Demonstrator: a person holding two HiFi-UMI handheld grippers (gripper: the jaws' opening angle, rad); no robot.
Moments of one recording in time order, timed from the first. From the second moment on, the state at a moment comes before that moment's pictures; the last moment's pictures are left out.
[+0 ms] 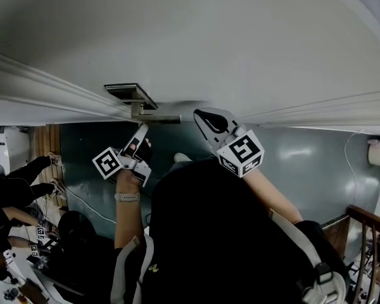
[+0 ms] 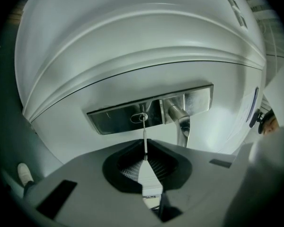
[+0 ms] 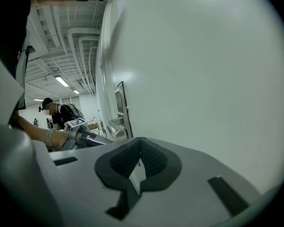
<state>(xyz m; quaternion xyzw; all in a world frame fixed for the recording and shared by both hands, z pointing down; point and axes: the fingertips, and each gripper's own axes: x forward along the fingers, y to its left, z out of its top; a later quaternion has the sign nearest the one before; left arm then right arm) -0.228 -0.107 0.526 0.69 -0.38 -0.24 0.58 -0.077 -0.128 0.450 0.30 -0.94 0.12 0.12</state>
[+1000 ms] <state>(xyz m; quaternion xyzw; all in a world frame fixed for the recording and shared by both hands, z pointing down) -0.229 -0.141 0.525 0.67 -0.35 -0.25 0.60 -0.076 -0.128 0.447 0.30 -0.94 0.13 0.12</state>
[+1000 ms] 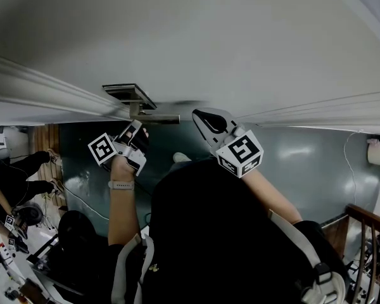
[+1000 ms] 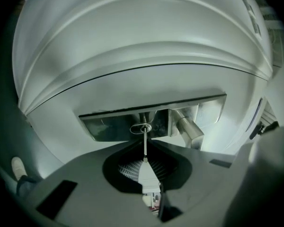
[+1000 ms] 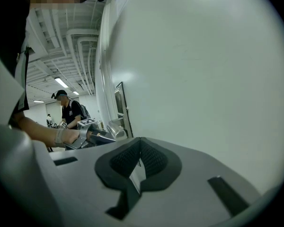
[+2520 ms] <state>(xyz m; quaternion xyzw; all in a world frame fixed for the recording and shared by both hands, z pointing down) -0.223 0.010 0.479 0.62 -0.61 -0.28 0.41 -0.117 -0.046 0.427 0.01 -0.98 0.10 0.15</state>
